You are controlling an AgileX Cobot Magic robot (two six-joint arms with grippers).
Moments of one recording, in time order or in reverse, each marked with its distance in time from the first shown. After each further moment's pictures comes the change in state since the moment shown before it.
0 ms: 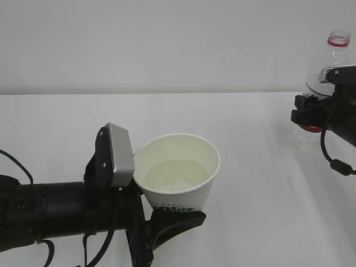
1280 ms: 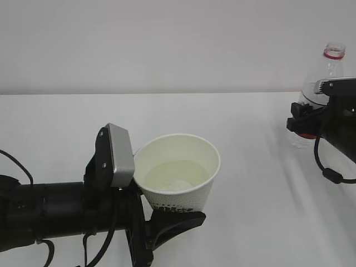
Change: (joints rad) left arm 0.000 0.000 0.000 0.000 0.004 0.000; right arm 0.000 0.100 -0.005 0.000 -0.114 0.019
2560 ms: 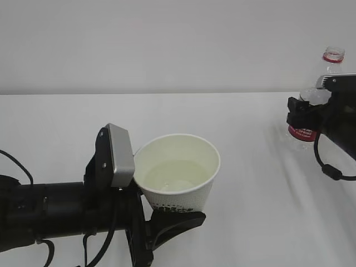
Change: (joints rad) left arm 0.000 0.002 0.000 0.000 0.000 0.000; right arm 0.000 -0.016 -0.005 -0.010 -0.018 0.036
